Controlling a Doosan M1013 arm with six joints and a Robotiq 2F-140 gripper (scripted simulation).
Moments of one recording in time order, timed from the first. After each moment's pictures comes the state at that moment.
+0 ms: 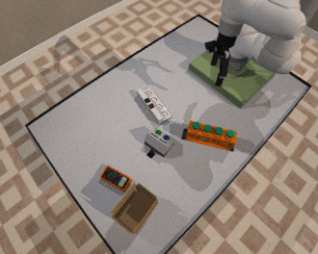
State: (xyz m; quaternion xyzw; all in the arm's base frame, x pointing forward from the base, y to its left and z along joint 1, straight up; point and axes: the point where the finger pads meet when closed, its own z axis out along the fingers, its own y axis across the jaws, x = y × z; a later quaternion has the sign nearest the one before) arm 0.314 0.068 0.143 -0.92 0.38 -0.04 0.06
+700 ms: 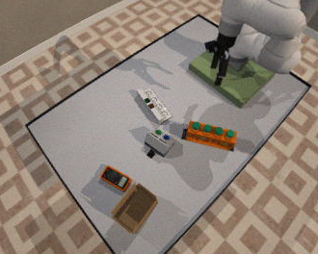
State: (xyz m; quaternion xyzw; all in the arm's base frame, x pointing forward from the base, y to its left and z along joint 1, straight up) arm 0.314 0.068 0.143 -0.92 0.38 -0.04 0.06
